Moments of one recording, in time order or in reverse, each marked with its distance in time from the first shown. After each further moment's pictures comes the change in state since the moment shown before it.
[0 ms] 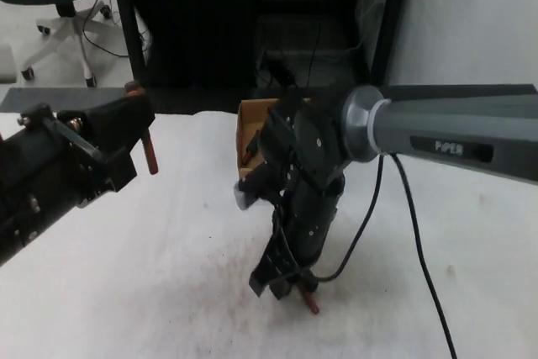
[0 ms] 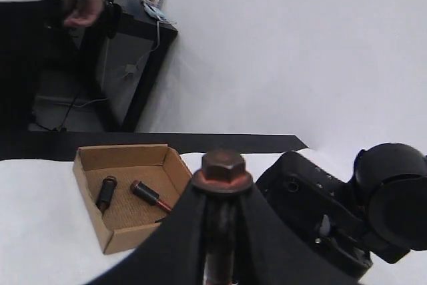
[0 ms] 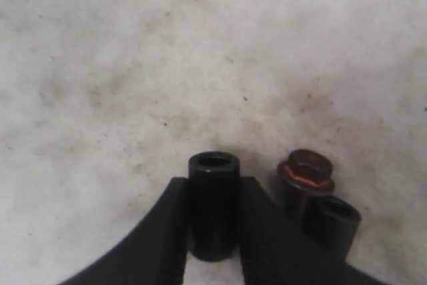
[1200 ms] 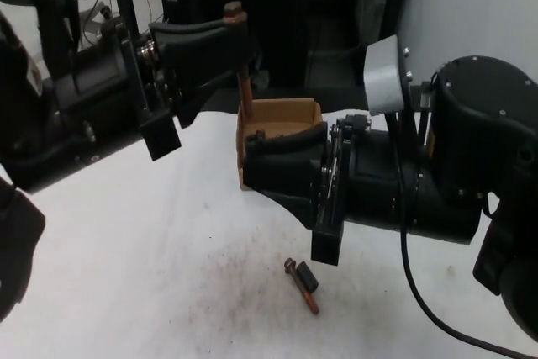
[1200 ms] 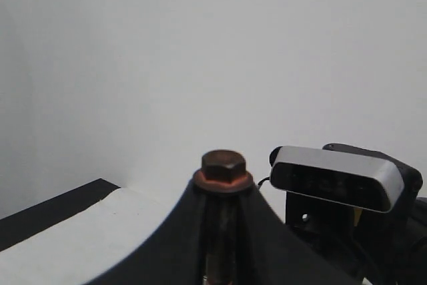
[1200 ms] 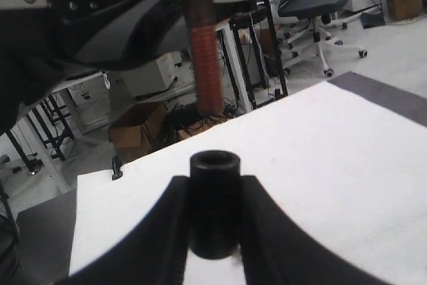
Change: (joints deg) left arm -9.2 17.7 -8.9 -28.4 22.4 -6.1; right arm 0.7 -42.0 43.8 -78.4 -22.6 18.4
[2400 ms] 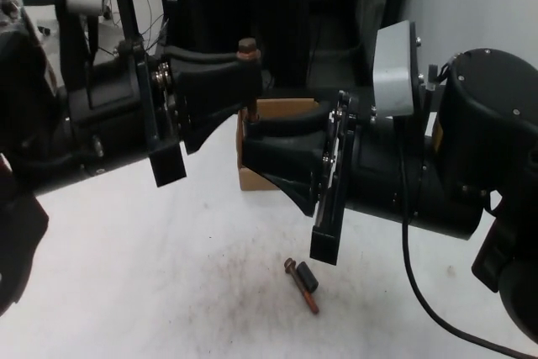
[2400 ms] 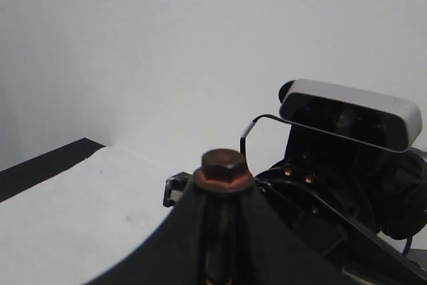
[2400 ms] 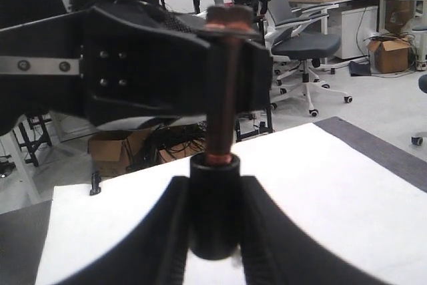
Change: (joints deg) left arm -0.2 0.2 -1.0 9.1 5.6 5.6; right arm 0.0 0.0 0.1 -5.0 1.1 -5.2
